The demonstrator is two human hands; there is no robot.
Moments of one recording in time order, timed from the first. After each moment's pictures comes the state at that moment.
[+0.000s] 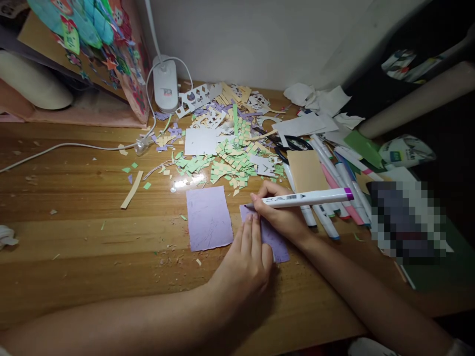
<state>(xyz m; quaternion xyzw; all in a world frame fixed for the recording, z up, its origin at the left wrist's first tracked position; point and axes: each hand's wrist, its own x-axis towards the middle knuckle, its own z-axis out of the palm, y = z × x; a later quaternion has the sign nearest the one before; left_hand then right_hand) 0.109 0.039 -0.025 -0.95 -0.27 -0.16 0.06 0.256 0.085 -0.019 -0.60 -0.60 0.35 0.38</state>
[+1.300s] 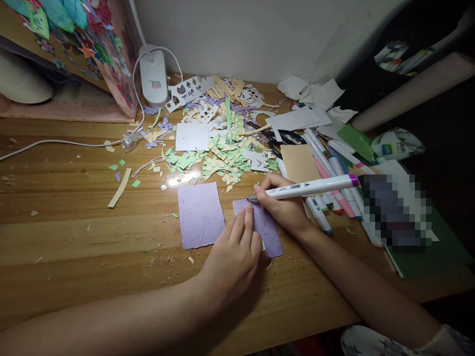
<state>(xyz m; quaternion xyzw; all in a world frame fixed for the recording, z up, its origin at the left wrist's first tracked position) 0.105 0.048 -0.019 -0.96 -0.27 -0.11 -0.01 0.268 0.086 -0.014 -0.63 -0.59 0.30 0.40</state>
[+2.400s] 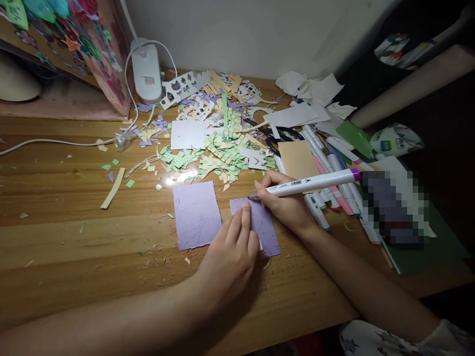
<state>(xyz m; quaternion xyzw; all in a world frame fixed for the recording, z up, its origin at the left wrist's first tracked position) 0.105 0.050 -0.018 -0.95 -0.26 -0.14 -0.02 0.272 0.087 -0.011 -0.64 -0.58 0.31 0.40</state>
